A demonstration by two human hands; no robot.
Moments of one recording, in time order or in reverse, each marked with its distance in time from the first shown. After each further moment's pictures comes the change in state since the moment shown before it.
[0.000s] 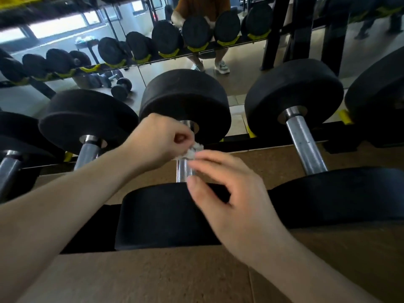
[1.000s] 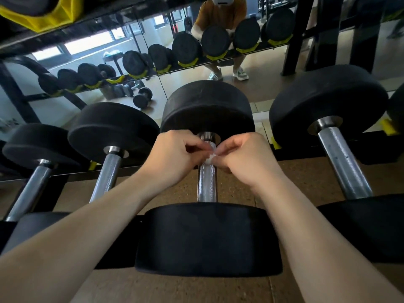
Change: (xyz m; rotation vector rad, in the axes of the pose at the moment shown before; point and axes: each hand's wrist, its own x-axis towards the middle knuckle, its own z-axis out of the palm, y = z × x) left_hand -0.008 -0.004 0.010 -0.302 0.125 -0.344; right_hand 0.098 0.036 0.014 0.160 -0.040 0.482
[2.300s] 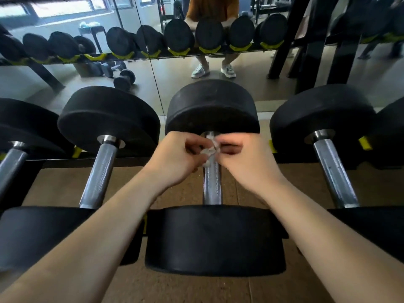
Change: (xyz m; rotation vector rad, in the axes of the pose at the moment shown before) left_hand -0.007 -0.008 -0.006 -0.389 -0.110 -0.289; right_hand 0.000 -0.007 0.012 -0.169 0.019 -0.257
